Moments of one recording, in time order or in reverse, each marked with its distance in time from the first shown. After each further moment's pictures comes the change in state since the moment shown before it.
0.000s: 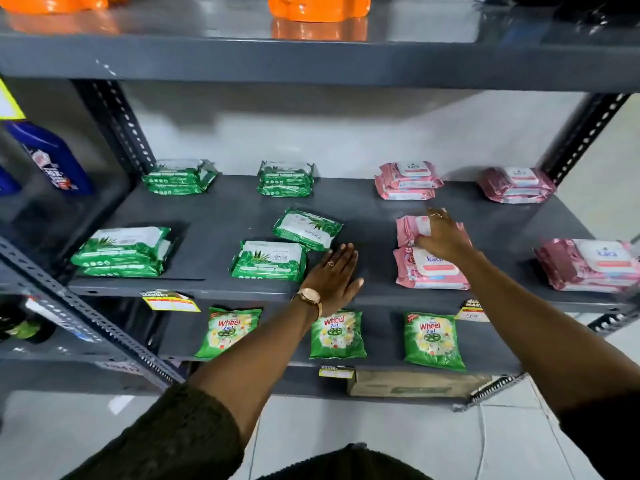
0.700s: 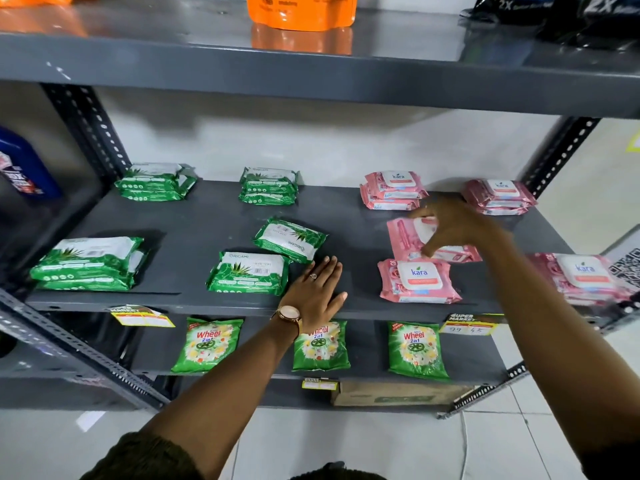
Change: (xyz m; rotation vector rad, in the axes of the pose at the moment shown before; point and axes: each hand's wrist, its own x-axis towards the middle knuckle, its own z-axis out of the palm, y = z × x) left_hand 0.001 -0.006 0.011 0.006 0.111 0.023; right_hand -0.004 -0.014 -0.082 -0.147 -0.222 -0.159
